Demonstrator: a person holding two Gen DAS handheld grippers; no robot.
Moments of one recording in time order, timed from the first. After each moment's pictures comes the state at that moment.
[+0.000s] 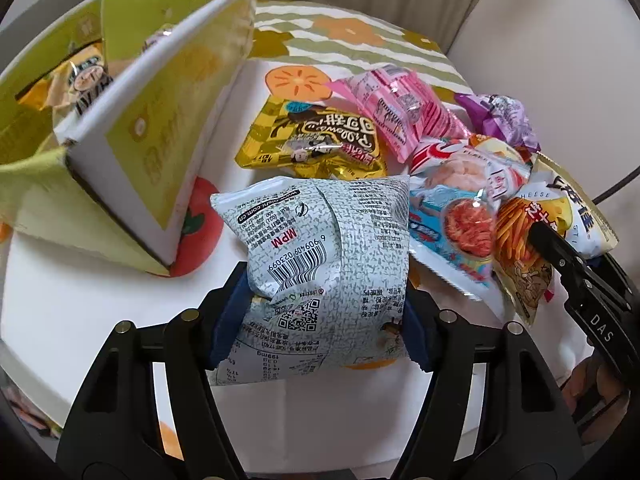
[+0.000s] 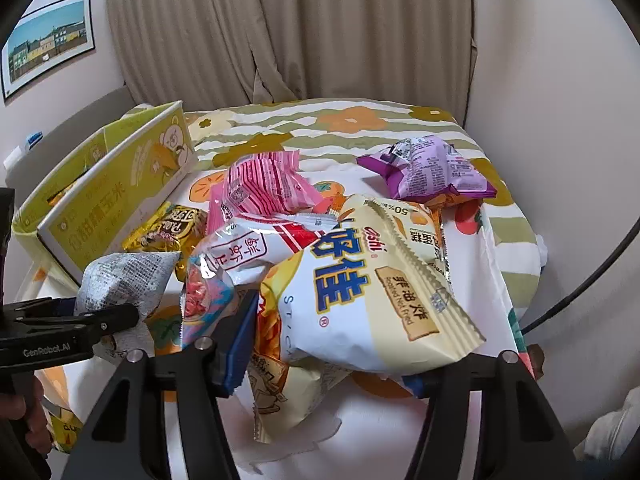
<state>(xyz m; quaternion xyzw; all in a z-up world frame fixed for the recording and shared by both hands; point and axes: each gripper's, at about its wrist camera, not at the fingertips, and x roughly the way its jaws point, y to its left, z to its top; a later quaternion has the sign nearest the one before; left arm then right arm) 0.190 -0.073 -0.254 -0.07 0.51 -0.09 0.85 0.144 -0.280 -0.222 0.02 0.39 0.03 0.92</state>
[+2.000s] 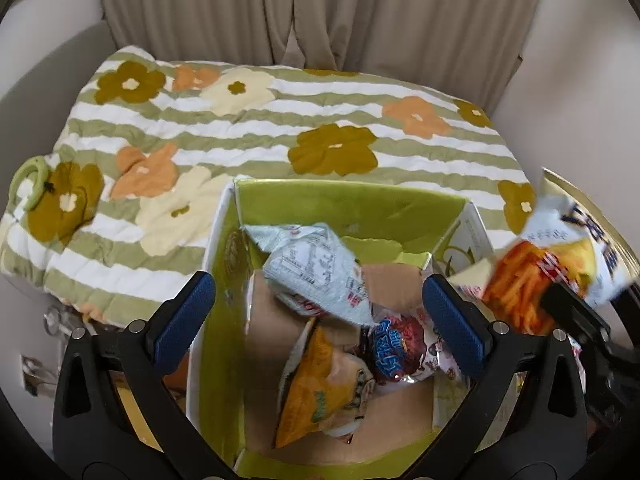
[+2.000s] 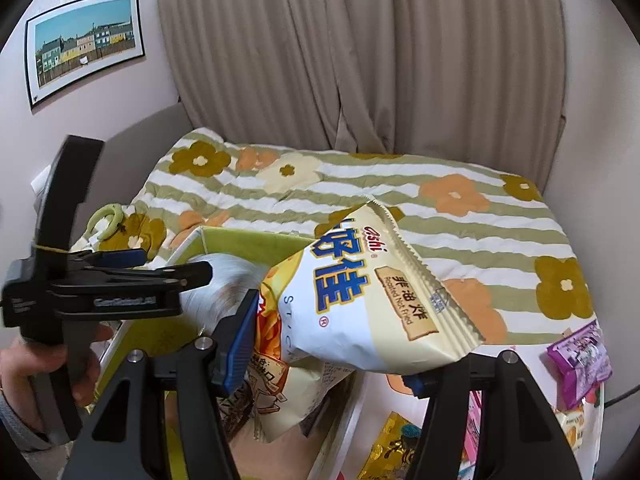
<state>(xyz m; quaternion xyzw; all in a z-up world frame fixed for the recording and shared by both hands) 0.413 0.173 -0.131 -0.04 0.46 -0.06 0.88 0.327 -0.027 -0.100 0.00 0.36 0.12 0.93</state>
